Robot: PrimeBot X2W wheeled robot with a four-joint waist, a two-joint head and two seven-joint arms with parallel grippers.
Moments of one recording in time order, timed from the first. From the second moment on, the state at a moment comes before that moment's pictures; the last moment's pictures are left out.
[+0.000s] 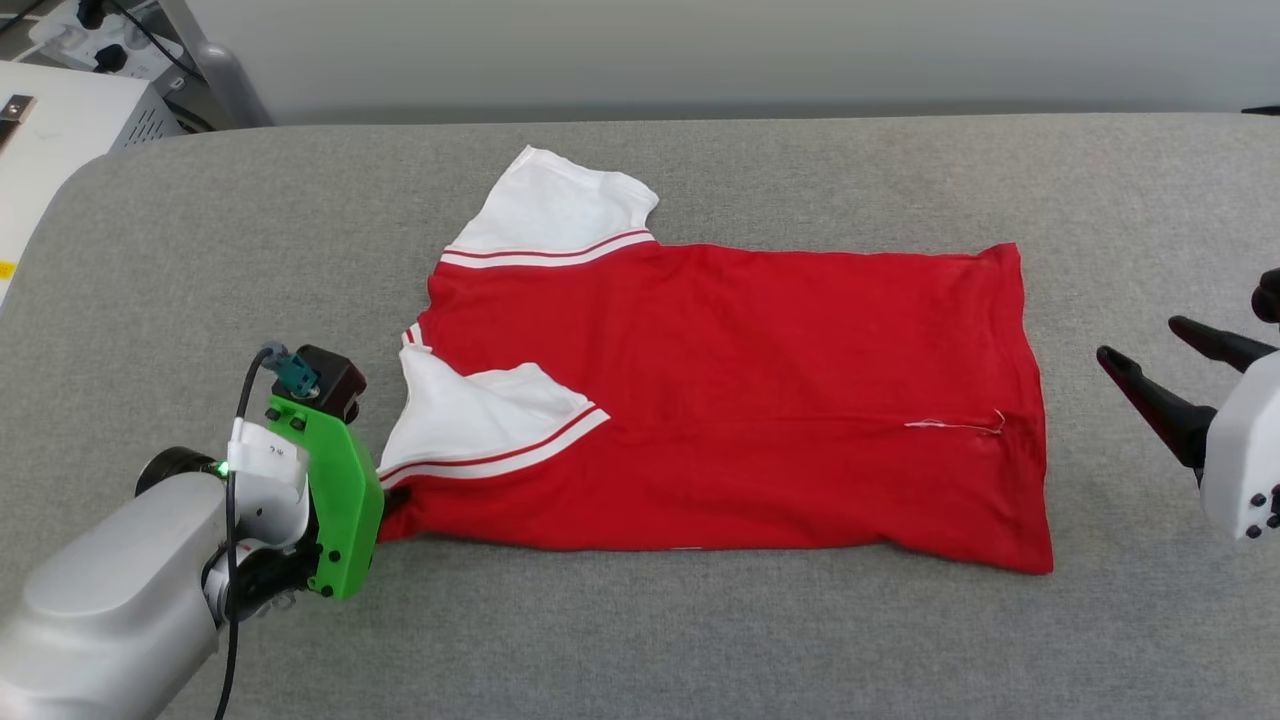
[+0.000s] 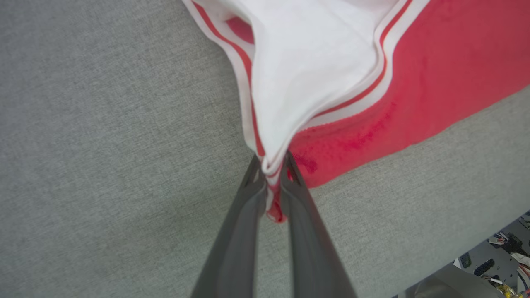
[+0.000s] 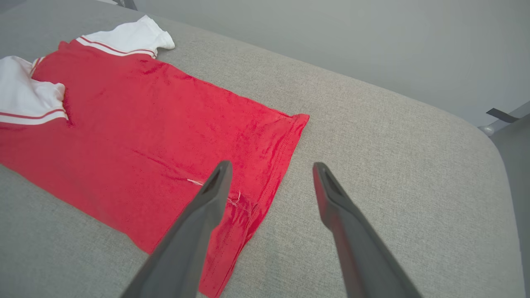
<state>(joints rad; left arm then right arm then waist) -0.72 0.72 -1.08 0.42 -1.14 -0.13 0.44 -0.31 -0.72 0.27 -0.07 0.70 0.13 0.48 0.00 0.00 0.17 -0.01</state>
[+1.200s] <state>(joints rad) -0.69 0.73 -1.08 0.37 -1.11 -0.10 0.35 -0.30 -0.58 0.45 0.32 0.73 0.13 0.52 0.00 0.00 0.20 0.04</state>
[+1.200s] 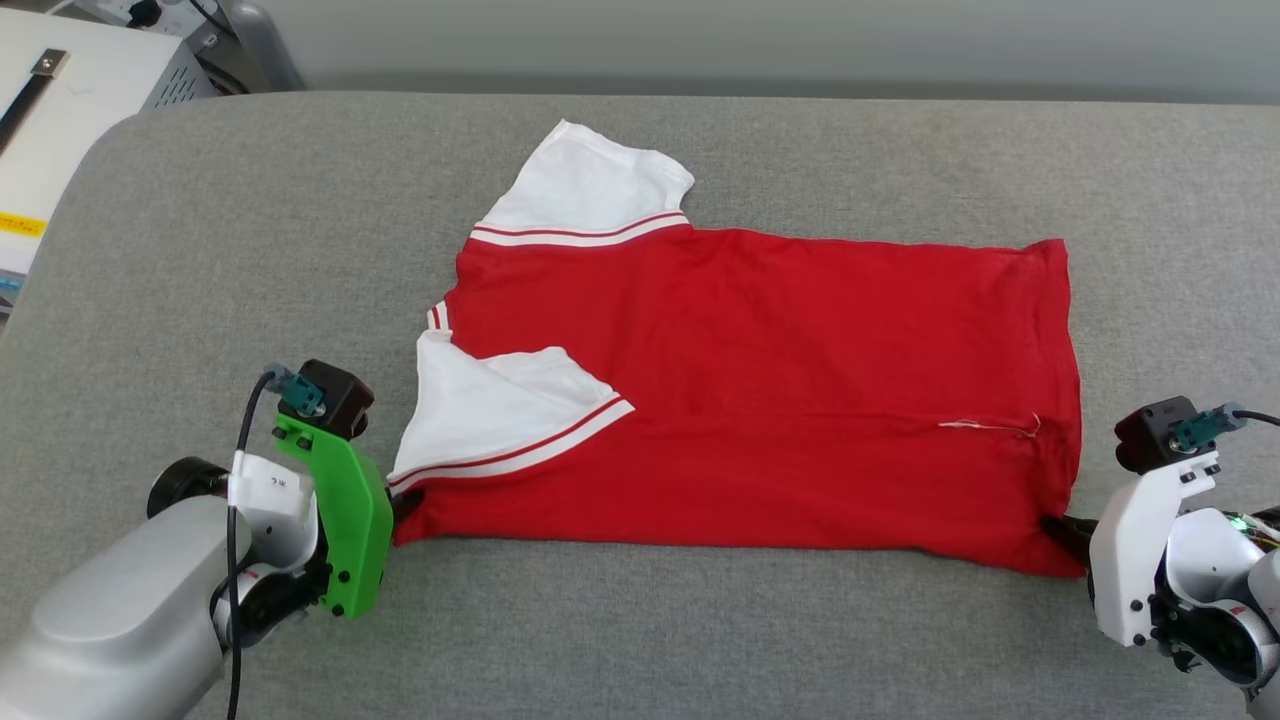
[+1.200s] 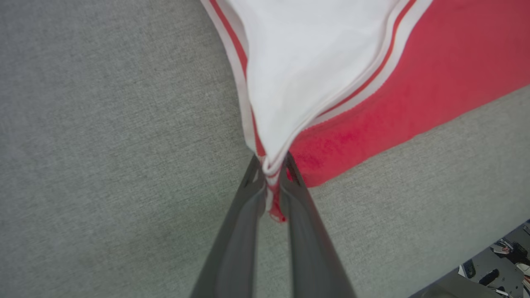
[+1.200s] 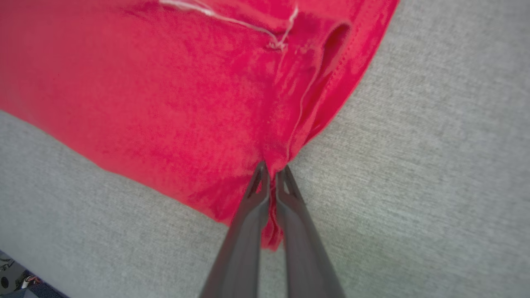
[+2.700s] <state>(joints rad) -0.52 0.81 -1.02 0.27 -1.16 -0.03 0.13 0.02 -0.47 0.10 0.11 0.61 0.13 0.22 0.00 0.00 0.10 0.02</state>
